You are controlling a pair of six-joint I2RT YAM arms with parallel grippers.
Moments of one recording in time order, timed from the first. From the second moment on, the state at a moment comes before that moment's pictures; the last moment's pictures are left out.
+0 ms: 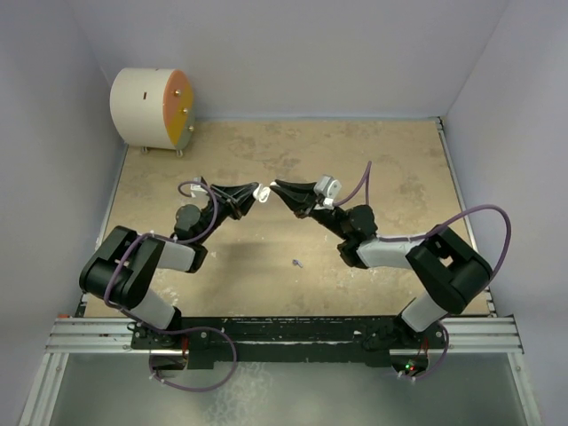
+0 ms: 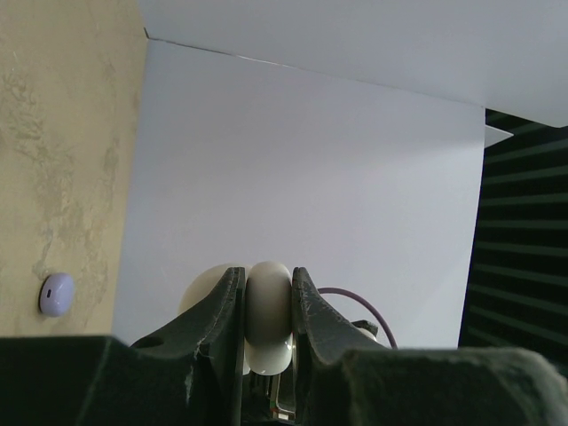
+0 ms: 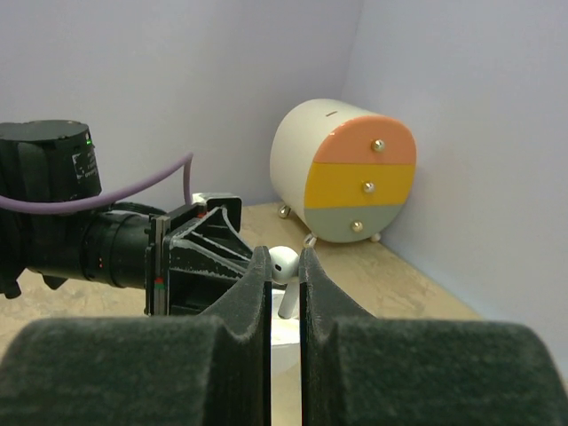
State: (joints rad) left arm -0.35 1.57 0.36 1.32 0.30 -1.83; right arm 0.72 1.57 0.61 1.44 -0.31 -0.02
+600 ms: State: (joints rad) left arm -0.39 1.55 0.39 1.30 0.29 -1.83; right arm 0.72 1.61 0.61 1.45 -0.33 -0.03
